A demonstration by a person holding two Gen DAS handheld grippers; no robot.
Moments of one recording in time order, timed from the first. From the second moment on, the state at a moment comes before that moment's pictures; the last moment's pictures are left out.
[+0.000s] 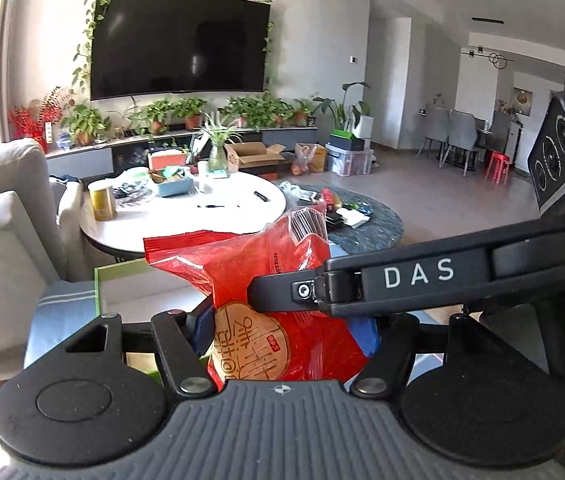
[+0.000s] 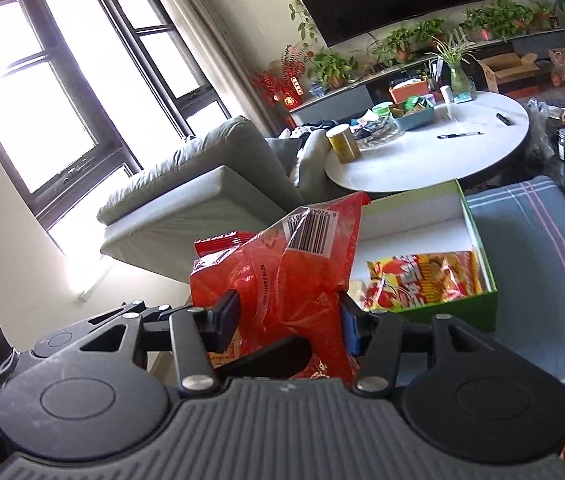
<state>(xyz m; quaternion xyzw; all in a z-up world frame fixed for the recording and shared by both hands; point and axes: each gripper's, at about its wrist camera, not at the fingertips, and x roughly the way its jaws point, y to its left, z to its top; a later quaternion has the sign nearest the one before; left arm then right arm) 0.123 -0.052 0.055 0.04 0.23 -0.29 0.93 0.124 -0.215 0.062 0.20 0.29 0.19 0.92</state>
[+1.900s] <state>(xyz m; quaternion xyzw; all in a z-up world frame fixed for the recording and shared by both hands) 0.259 0.038 0.017 0.02 0.27 -0.18 0.95 0.228 -0.185 0.037 0.14 0.32 0.16 0.93</state>
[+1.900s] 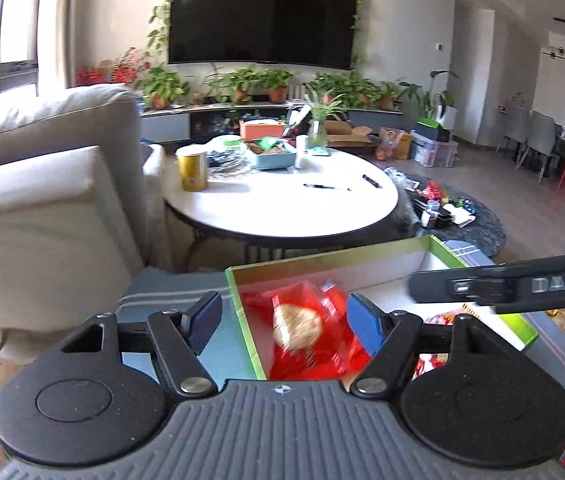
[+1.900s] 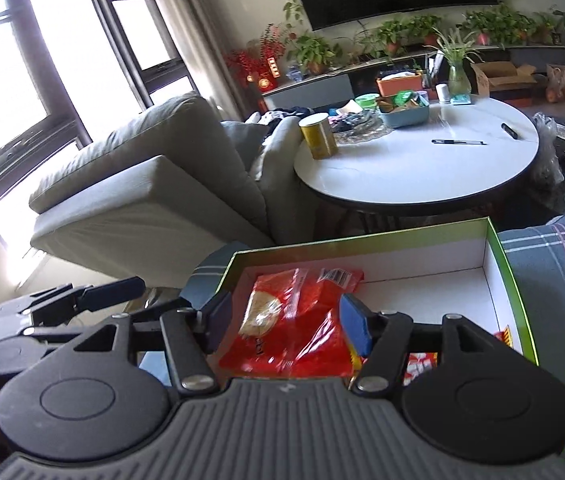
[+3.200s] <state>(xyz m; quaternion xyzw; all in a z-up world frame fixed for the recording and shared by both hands) 0.082 0.004 -0.060 -0.02 0.48 -0.28 0.83 0.112 -0.156 0.002 0.08 0.37 0.23 0.90</state>
